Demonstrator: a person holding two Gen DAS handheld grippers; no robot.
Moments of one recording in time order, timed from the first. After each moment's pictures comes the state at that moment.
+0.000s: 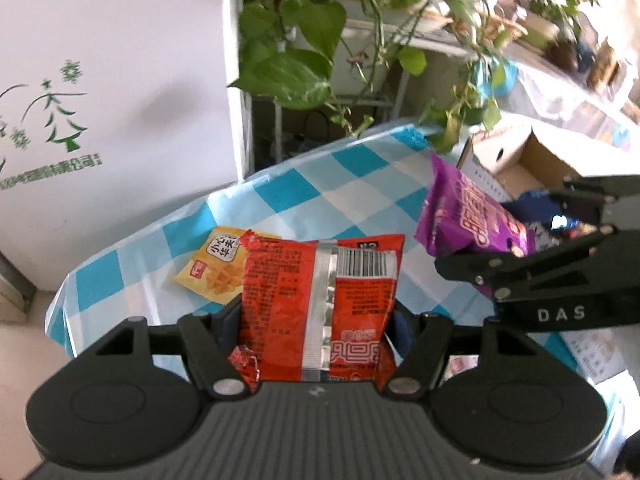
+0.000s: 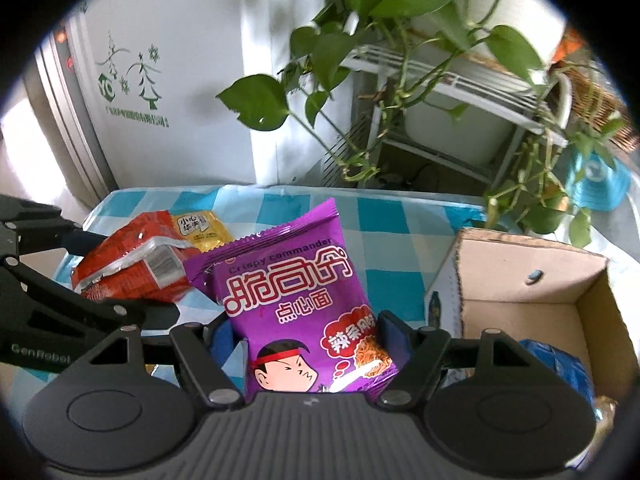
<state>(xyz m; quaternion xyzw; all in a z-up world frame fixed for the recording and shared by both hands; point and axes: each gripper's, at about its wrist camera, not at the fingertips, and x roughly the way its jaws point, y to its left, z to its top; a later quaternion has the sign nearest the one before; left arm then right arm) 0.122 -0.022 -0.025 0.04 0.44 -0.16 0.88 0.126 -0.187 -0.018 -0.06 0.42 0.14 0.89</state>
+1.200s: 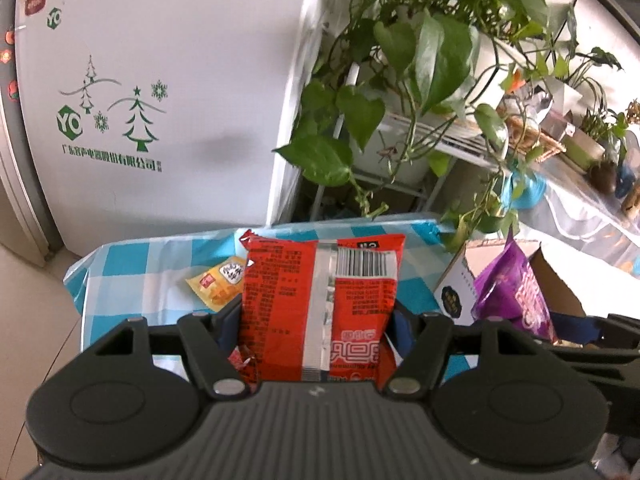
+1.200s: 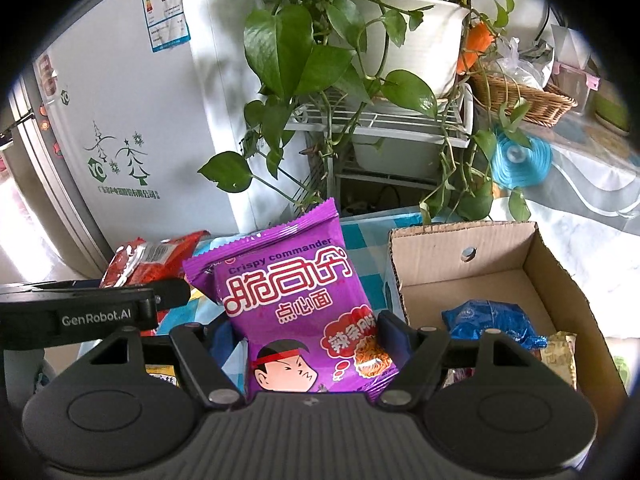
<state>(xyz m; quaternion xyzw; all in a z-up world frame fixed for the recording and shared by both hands) 0.081 -0.040 0.014 -0.08 0.36 -0.05 0.93 0.073 -0.220 0.022 0.02 0.36 0.09 0.93</state>
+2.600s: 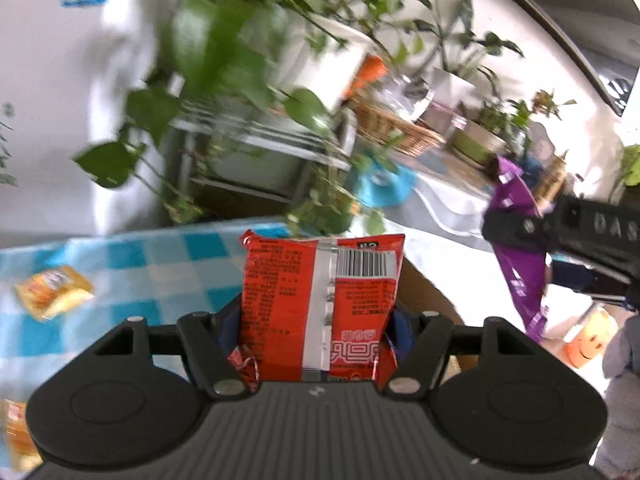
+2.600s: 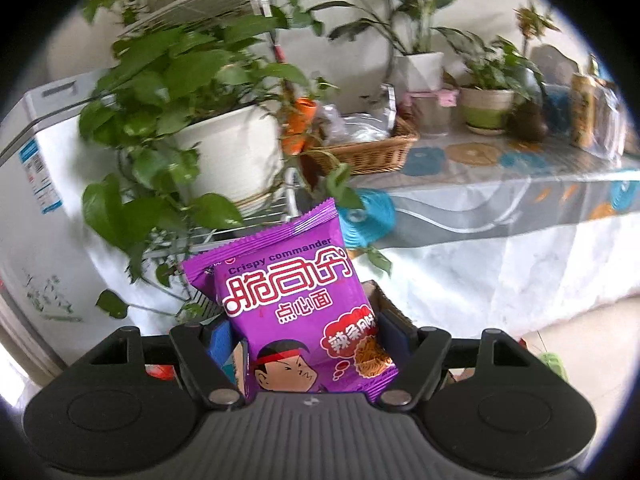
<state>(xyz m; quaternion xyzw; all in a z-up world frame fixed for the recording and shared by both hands) 0.076 -0.172 0.019 -0.11 0.33 -0.18 0.92 0.051 -0.366 0.070 0.14 0.27 -0.05 0.95</state>
